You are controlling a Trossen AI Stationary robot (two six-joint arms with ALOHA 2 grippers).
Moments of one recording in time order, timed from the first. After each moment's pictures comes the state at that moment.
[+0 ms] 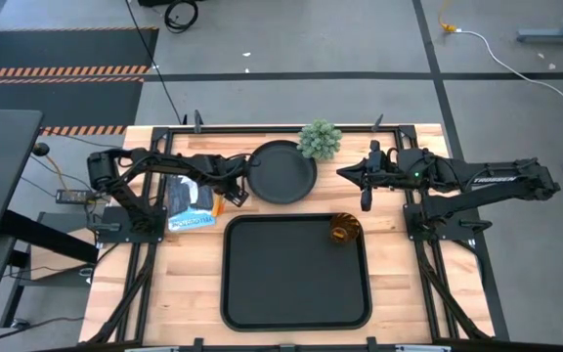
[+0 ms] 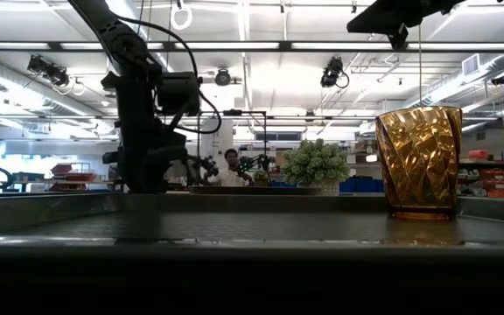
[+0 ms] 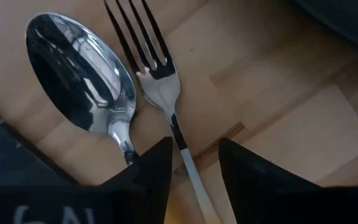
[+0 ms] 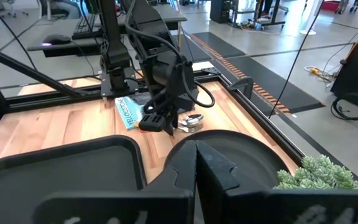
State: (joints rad) left arm 0.37 1.65 0.83 -0.52 -0.16 -0.53; right arm -0.02 0.80 0.74 -0.19 0.24 0.08
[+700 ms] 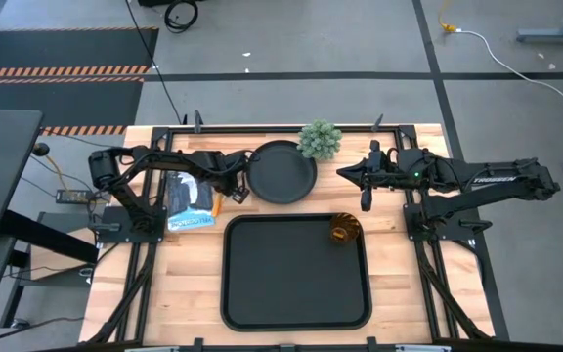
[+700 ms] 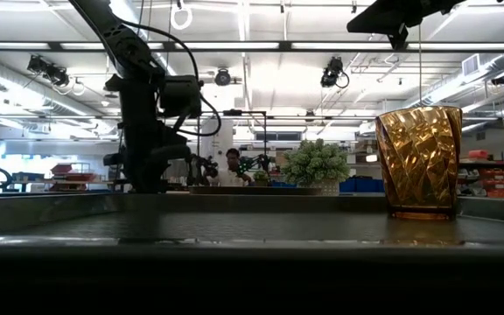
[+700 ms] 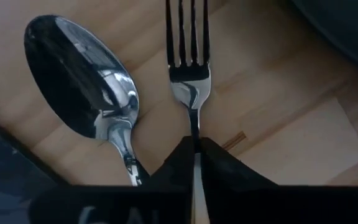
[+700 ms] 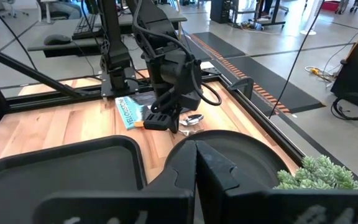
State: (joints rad) left arm 0.41 1.70 0.83 -0.52 -0.10 -0.54; right arm -0.02 0.80 0.74 -0.19 0.24 0.08
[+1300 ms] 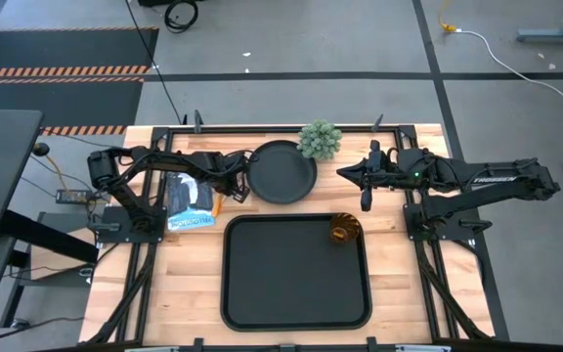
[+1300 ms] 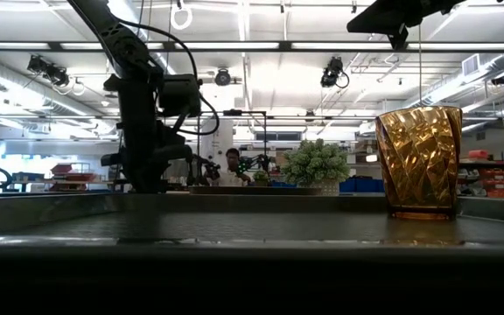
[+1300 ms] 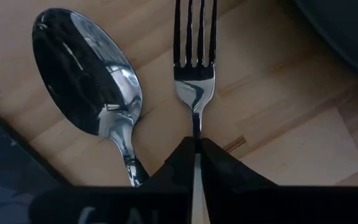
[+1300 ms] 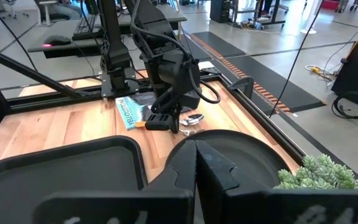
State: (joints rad) left arm 0.41 1.68 0.83 -0.50 -0.13 -0.60; right arm -0.02 0.80 0.74 -0.20 0.24 0.09
